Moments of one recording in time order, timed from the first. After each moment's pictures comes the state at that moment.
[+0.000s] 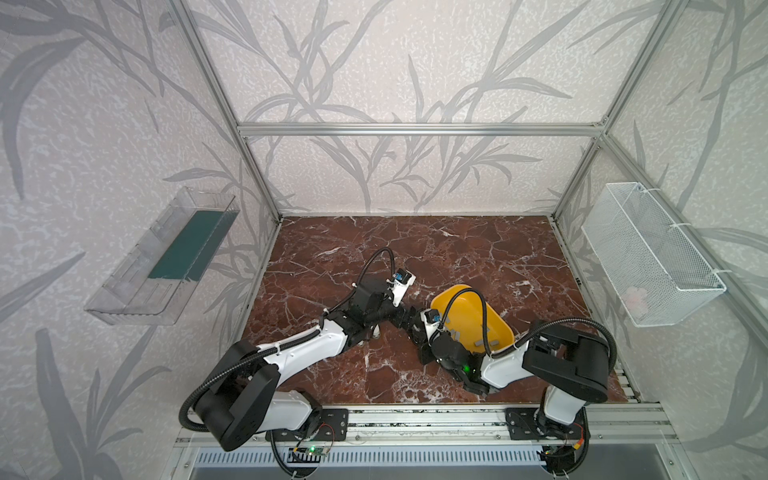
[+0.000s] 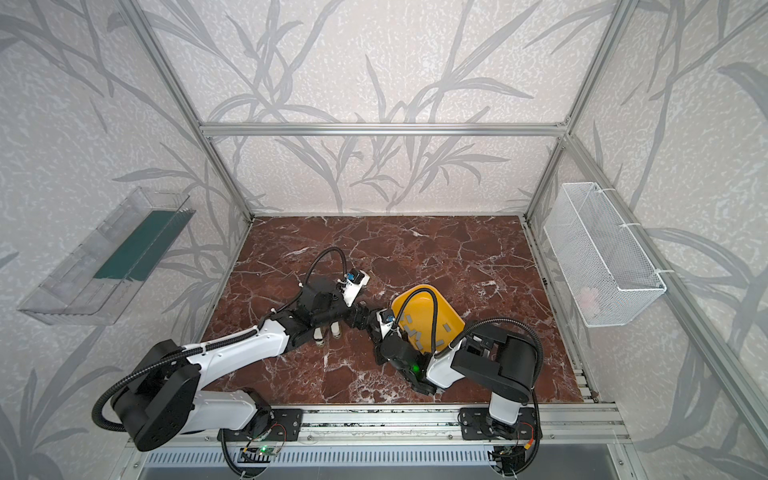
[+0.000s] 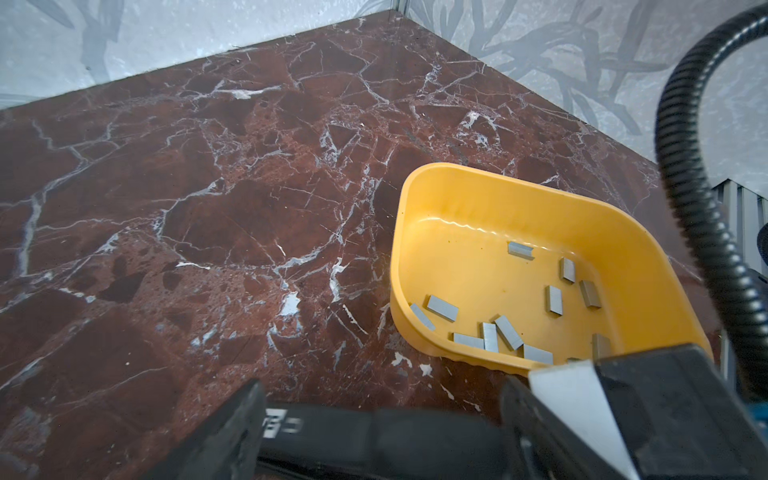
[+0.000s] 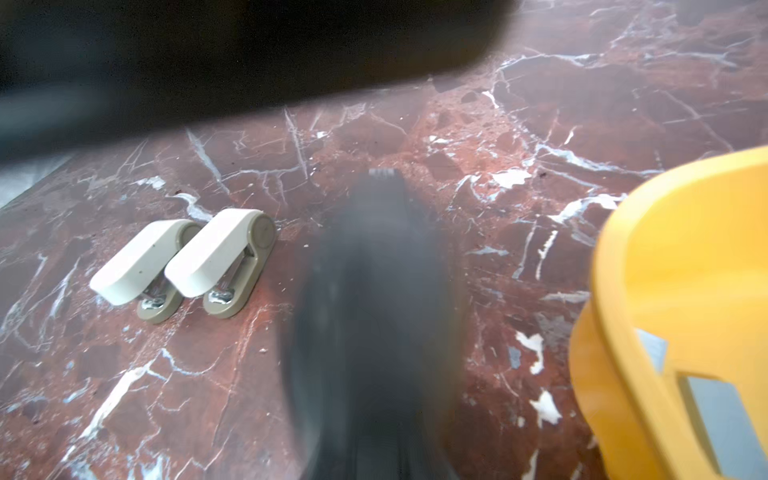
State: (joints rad) left arm -0.64 1.33 0.62 0.21 0.24 -0.04; right arm 1.12 1.75 0.45 0.81 0.43 0.49
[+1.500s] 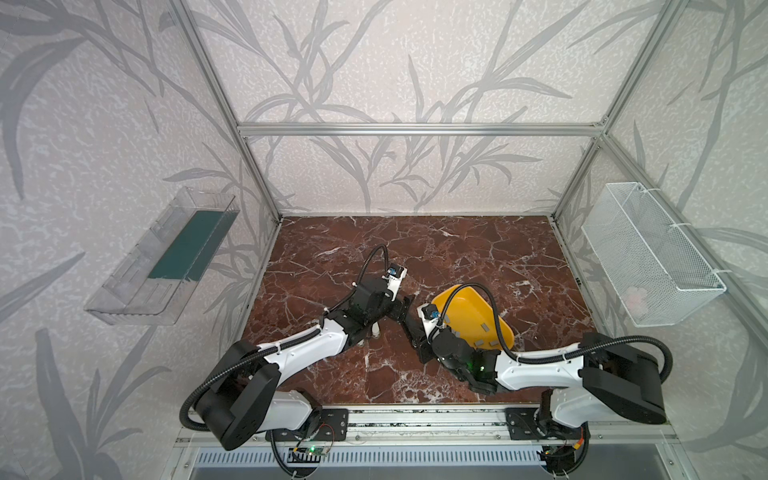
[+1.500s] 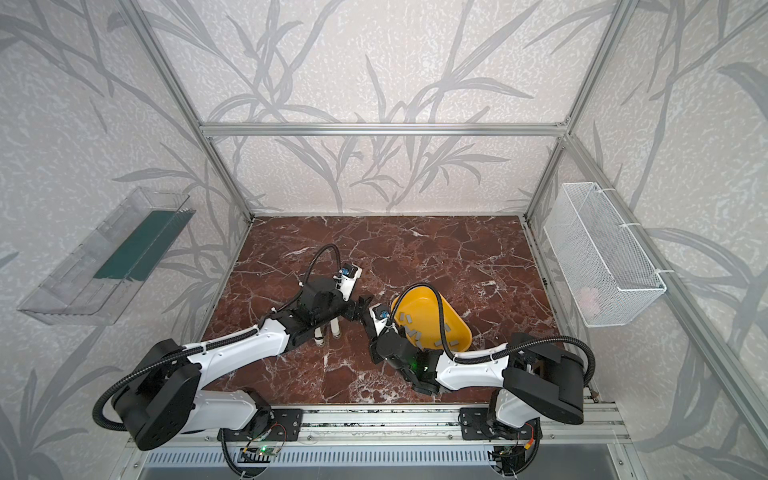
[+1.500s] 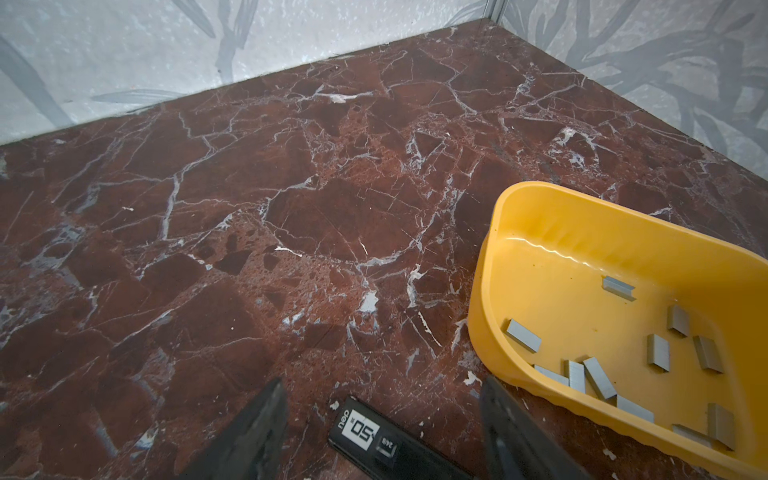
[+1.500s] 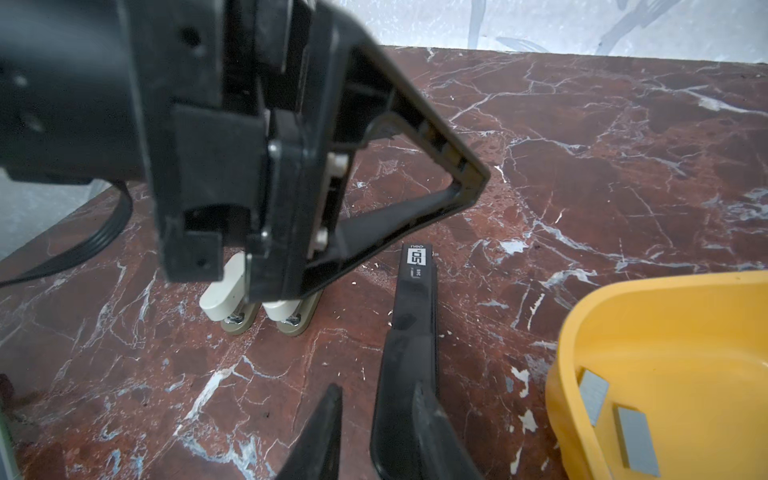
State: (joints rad) left arm -0.64 1.34 0.64 0.20 0.01 -0.08; right arm 1.19 1.49 0.55 0.46 0.47 0.43
